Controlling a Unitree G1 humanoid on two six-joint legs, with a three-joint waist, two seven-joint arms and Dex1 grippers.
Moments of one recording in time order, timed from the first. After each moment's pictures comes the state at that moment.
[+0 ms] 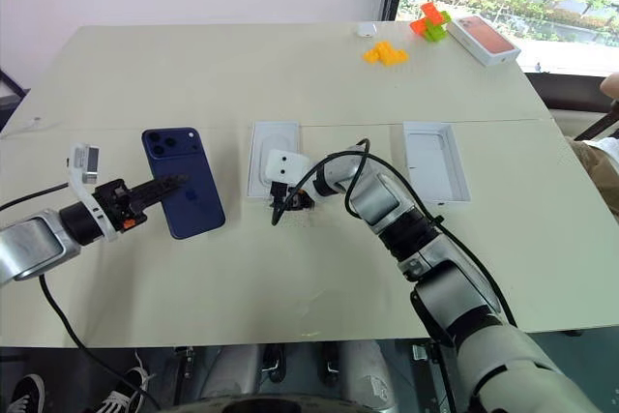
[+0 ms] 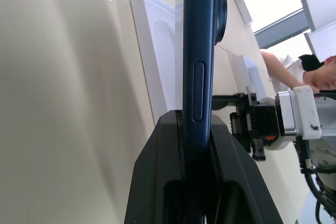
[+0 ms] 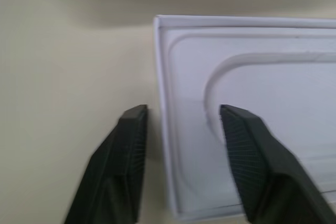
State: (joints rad) left arm -0.09 0.82 0.39 -0.19 -1.72 0.99 -0.03; right arm -0.84 -0.29 0.51 0.30 -0.14 0.40 1.01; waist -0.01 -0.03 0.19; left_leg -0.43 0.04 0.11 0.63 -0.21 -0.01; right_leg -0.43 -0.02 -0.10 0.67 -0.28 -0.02
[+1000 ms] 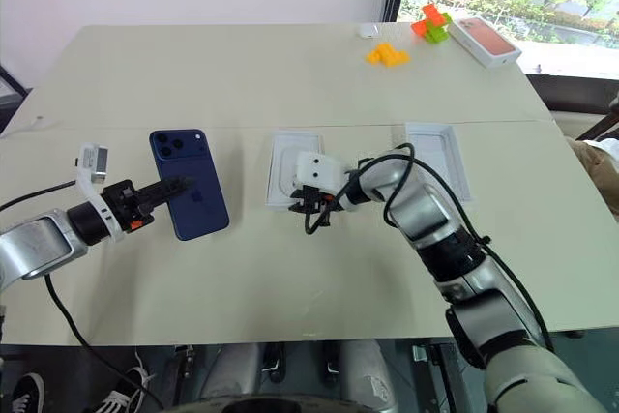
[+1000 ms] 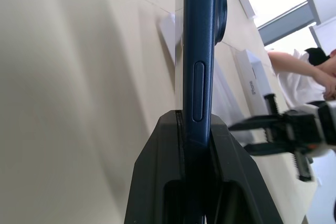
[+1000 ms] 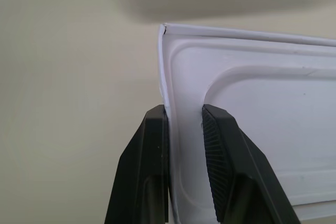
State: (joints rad) left arm -0.11 0.82 0.37 -0.22 -1.67 1.00 -0.04; right arm -0.64 -0.50 0.37 -0.13 0.02 0.61 1.16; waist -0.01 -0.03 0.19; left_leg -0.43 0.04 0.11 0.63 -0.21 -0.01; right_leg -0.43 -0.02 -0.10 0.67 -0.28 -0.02
